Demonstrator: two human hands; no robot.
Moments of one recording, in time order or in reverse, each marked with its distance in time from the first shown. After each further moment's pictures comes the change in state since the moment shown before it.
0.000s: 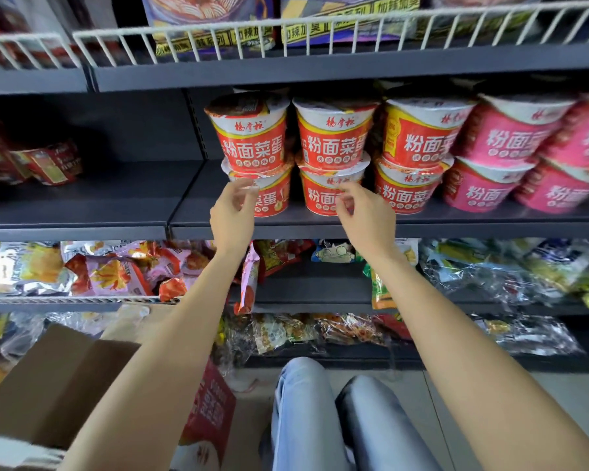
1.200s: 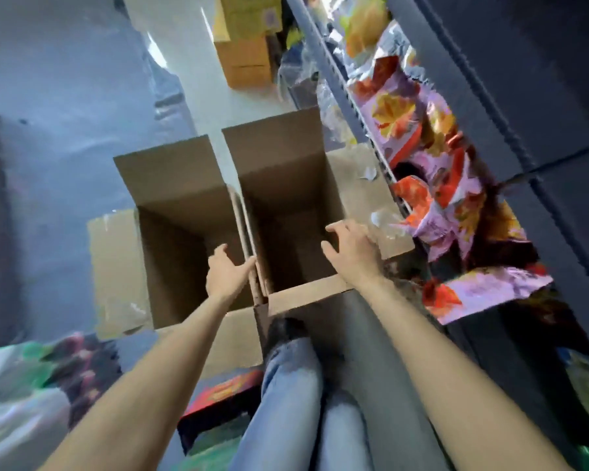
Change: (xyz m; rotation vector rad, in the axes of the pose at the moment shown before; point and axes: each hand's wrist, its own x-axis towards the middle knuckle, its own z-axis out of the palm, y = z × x) left_hand -0.217 -0.261 -0.217 0.366 0.633 -1.491; right_hand -0.143 -0.237 0.300 0.163 -1.401 -0.669
